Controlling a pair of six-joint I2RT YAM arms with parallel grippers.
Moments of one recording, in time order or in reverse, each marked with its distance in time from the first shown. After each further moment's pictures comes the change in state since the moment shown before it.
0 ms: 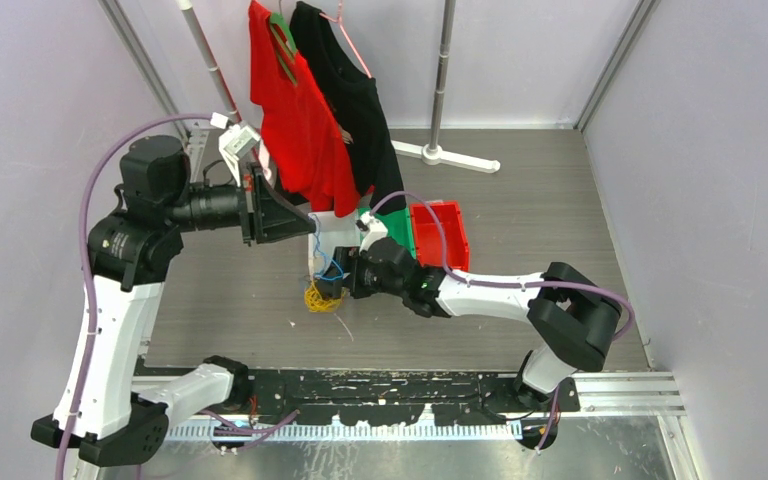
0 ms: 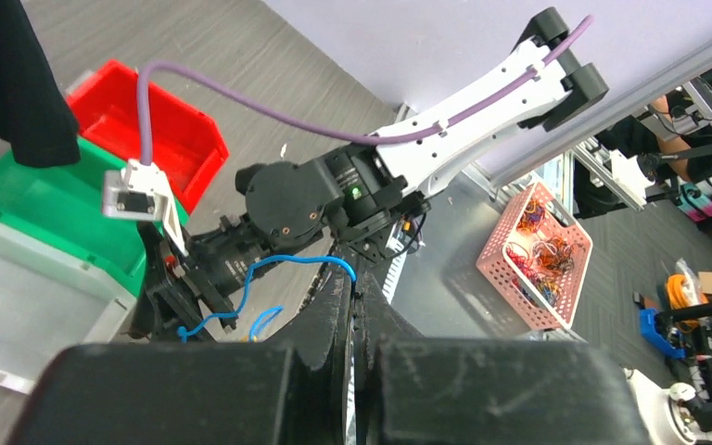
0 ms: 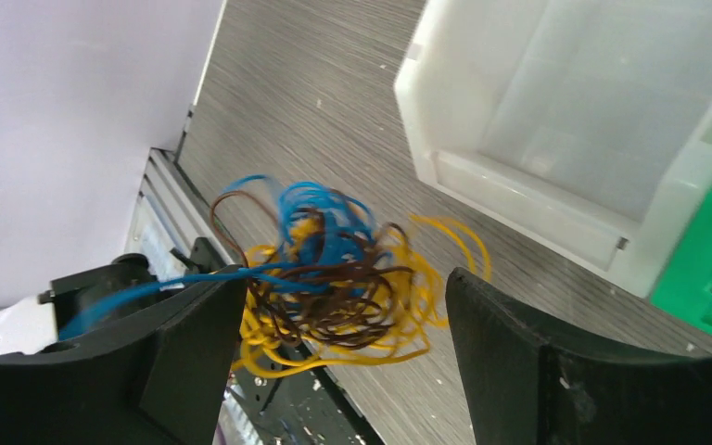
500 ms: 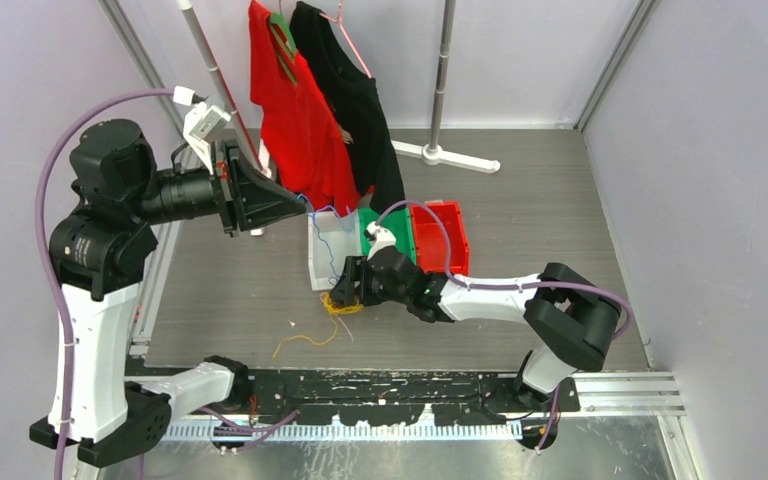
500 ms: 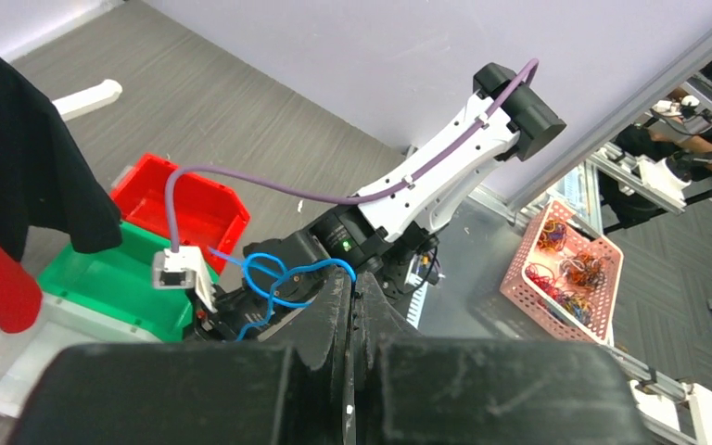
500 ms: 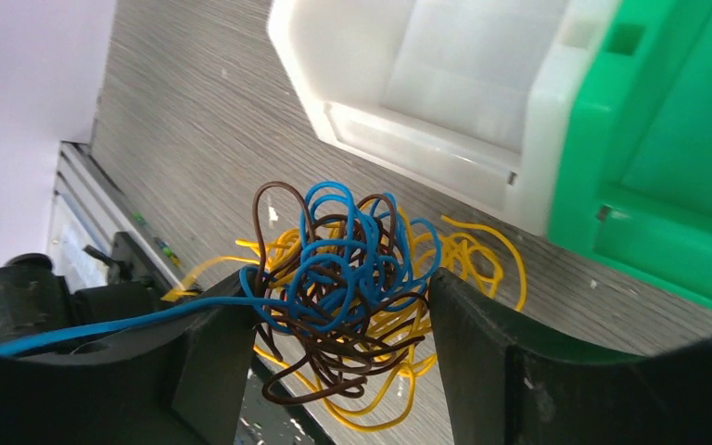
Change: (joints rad) left arm 0.000 0.055 0.259 -0.024 -0.001 0.019; right arm 0.000 0.002 -0.069 -0.039 0.066 -0.019
